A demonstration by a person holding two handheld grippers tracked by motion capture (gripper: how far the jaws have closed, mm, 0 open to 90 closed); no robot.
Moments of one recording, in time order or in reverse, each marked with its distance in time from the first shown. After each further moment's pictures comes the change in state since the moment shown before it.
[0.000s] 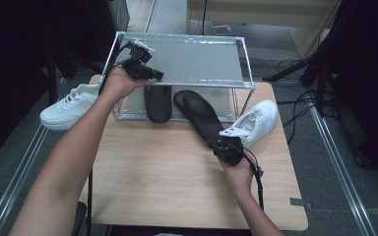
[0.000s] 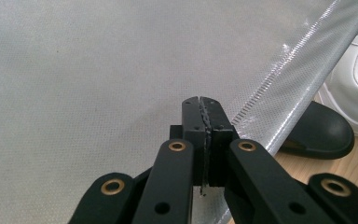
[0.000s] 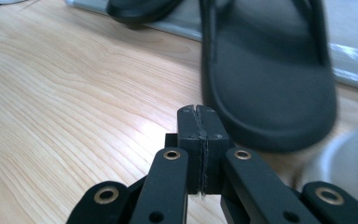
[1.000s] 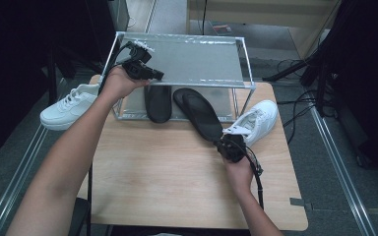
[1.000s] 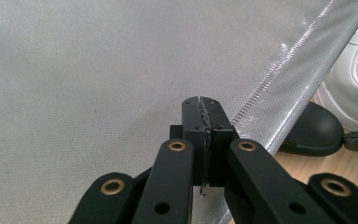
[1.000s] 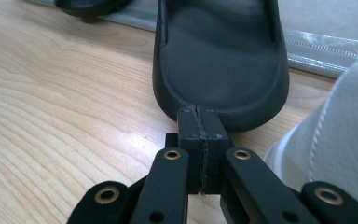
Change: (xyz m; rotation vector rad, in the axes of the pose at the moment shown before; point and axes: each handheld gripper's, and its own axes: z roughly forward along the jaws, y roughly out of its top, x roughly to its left) left arm 0.001 -0.001 0.000 -0.006 -0.009 0.008; right arm -0.018 -0.004 0.015 0.007 -0.091 0.031
